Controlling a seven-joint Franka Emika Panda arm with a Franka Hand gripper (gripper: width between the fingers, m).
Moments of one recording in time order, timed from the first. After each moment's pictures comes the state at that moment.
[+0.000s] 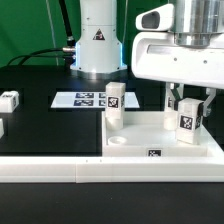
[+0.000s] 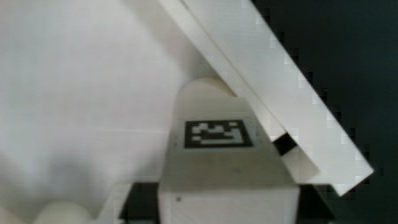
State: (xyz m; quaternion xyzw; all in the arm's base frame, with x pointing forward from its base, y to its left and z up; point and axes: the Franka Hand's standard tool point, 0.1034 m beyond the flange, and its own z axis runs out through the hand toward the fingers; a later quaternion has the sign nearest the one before) arm 0.599 0.121 0.078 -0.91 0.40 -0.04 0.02
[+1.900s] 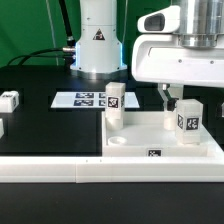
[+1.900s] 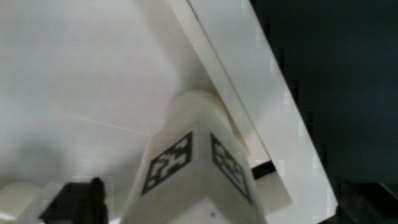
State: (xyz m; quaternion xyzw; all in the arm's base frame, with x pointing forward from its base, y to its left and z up) arm 0.598 0.127 0.076 -0.97 0.24 -0.04 0.02
